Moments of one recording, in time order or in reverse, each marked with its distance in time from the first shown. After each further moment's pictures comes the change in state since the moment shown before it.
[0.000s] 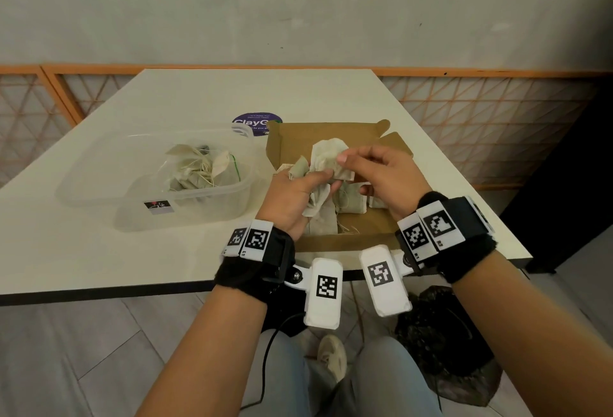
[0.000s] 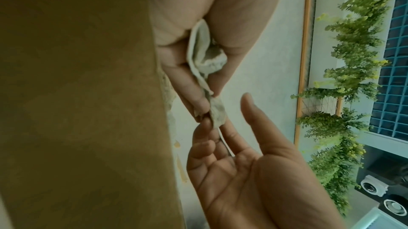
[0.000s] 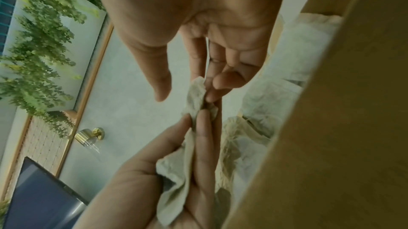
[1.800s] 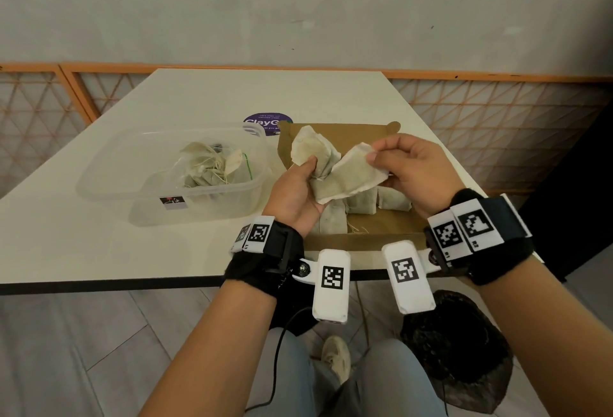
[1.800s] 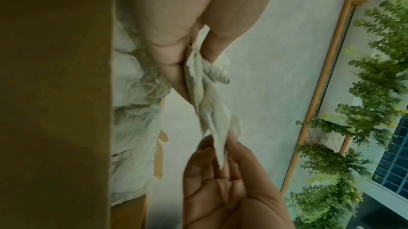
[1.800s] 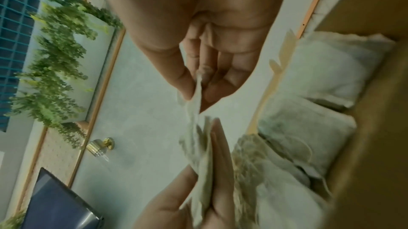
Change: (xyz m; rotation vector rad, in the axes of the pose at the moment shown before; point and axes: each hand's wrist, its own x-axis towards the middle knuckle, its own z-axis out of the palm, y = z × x) left_hand 0.008 0.006 -0.003 -0.264 0.058 -0.131; right_hand -0.004 -0.013 -0.015 0.096 -0.018 -0.031
